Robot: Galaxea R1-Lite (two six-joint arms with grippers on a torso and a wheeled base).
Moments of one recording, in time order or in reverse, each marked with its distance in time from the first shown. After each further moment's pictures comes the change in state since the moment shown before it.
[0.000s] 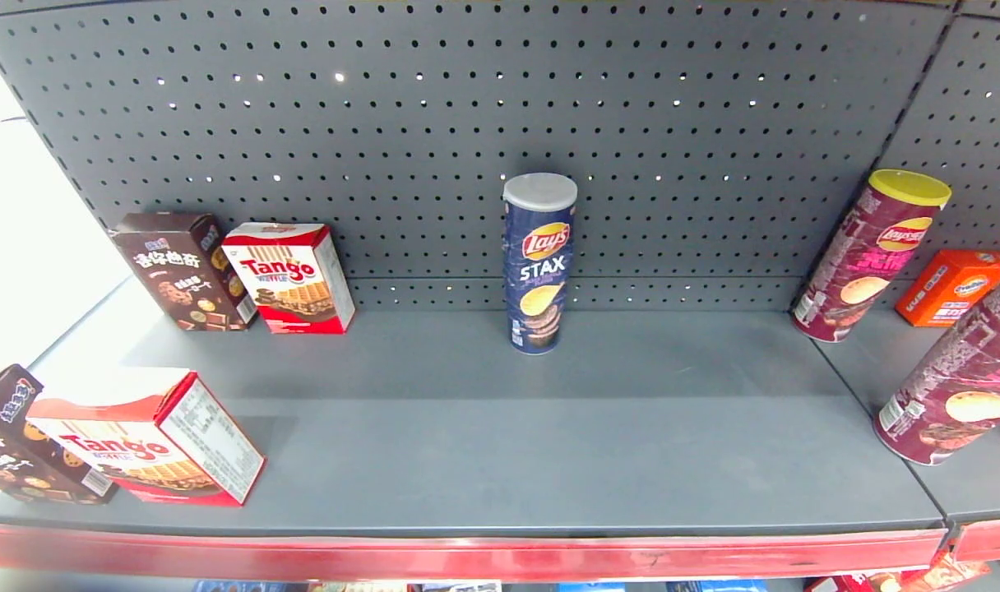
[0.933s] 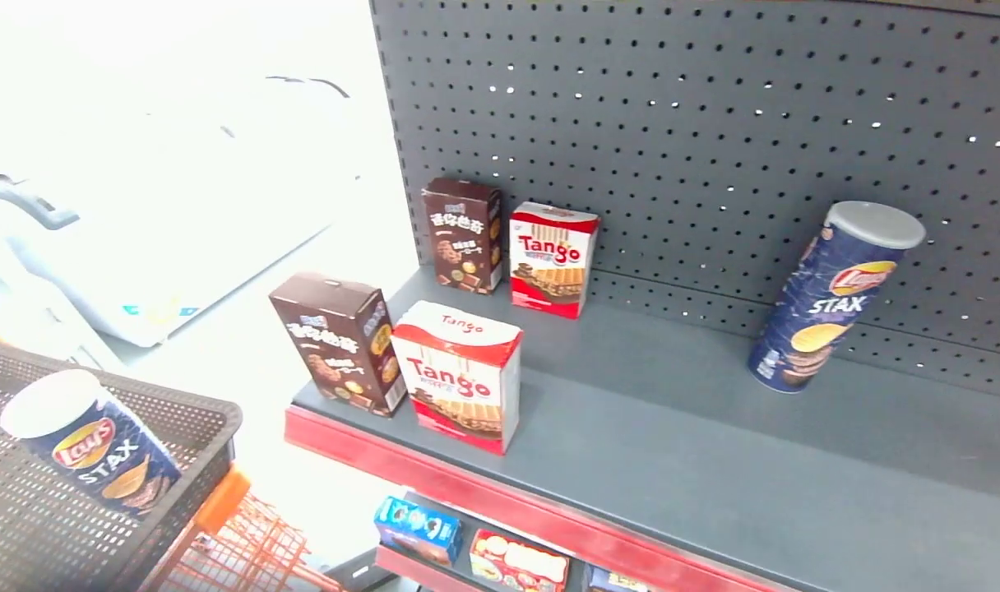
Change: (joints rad) left arm 0.000 0.000 0.000 0.000 0.000 0.000; right arm 0.000 0.000 0.000 0.000 0.000 0.000
